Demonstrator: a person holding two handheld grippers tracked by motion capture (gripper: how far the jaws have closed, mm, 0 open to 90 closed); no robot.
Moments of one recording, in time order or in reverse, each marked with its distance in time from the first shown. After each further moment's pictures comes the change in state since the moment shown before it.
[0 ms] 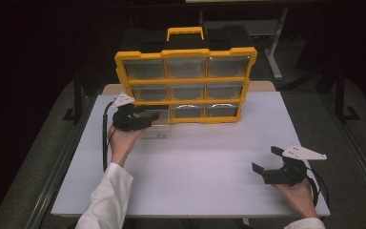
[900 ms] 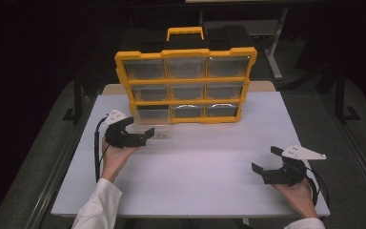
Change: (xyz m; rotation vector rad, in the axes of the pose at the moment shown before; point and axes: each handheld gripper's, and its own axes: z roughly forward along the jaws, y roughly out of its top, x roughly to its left) left arm -0.008 -0.038 -0.029 -0.015 -0.006 0.001; right arm 0.001 0.001 0.000 0.002 -0.001 -0.003
